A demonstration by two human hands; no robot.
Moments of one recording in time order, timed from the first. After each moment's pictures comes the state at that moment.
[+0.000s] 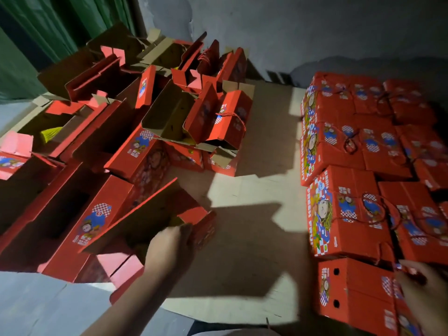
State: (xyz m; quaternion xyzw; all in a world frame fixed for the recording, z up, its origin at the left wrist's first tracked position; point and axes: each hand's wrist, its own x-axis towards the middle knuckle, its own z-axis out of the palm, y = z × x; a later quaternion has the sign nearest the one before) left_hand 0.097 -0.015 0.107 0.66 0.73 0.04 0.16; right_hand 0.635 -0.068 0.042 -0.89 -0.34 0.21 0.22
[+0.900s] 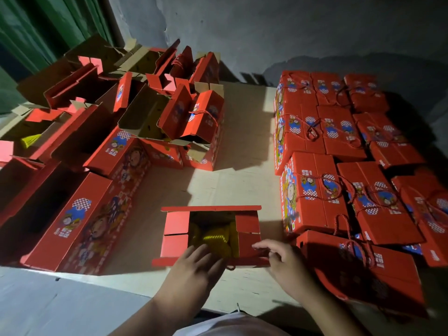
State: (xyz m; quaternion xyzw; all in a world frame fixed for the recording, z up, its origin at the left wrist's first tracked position) left_hand 0.189 -0.107 0.114 0.90 0.41 0.14 0.01; right_hand 0.451 -0.093 0.075 -0.64 -0.57 0.46 0.24
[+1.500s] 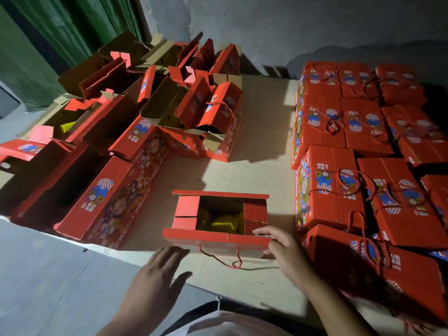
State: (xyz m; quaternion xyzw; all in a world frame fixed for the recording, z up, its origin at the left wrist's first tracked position) left_hand 0.142 -0.176 0.112 0.75 0.65 0.10 0.10; right_hand 0.447 -0.086 0.071 -0.58 -0.52 0.56 0.28
